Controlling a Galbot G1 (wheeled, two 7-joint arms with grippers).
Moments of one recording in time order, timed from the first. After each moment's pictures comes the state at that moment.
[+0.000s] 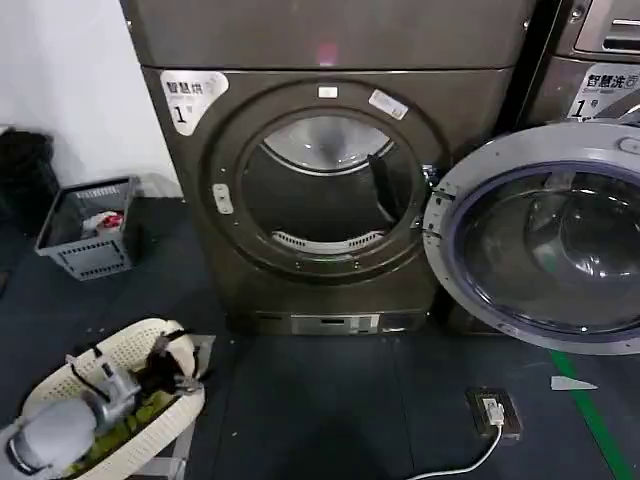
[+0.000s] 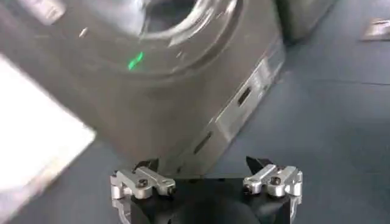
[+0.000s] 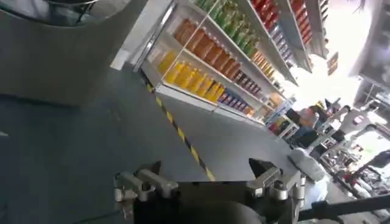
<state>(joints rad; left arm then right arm) 1.53 -0.38 -0.48 -1.97 -0.47 0.23 0.08 -2.08 1.21 1.72 1.62 0.36 0.04 -0.20</state>
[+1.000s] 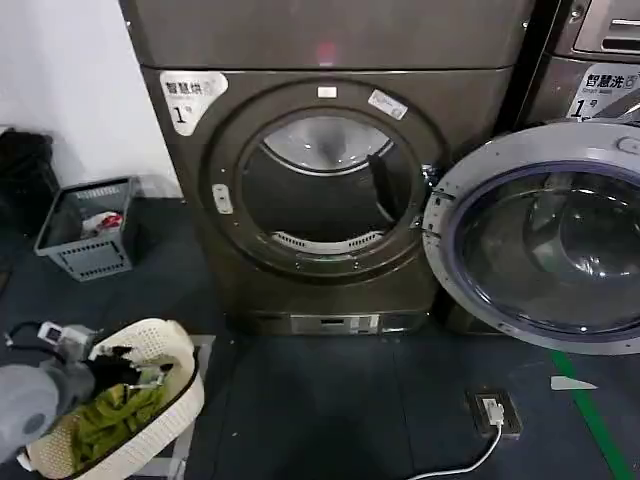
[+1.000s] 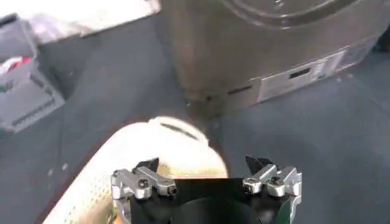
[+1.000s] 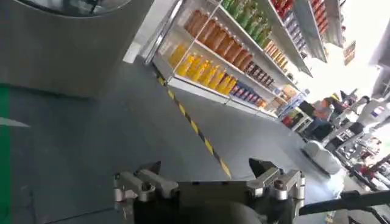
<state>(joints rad) 1.76 -0.37 -0.92 -2.10 -1.17 0.74 -0.20 -2.06 1.20 1.66 1.58 0.35 0.05 -0.20</state>
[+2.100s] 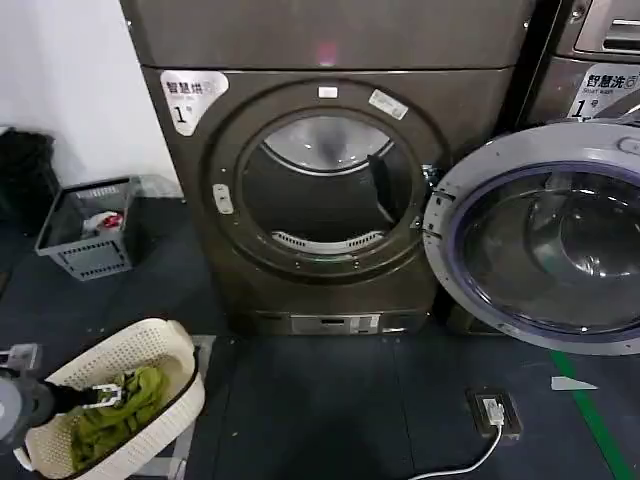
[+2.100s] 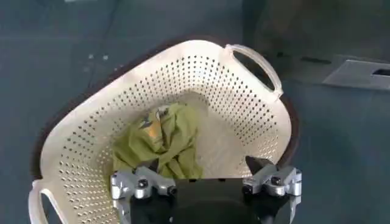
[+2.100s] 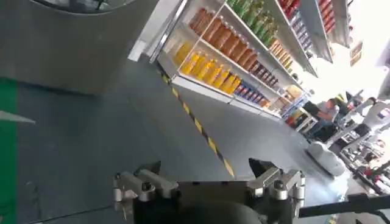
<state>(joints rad) 1.91 -0.37 -1.03 -1.93 -1.61 0.74 -0.41 -2.05 1.20 1.65 1.58 0.33 0.04 -0.21</state>
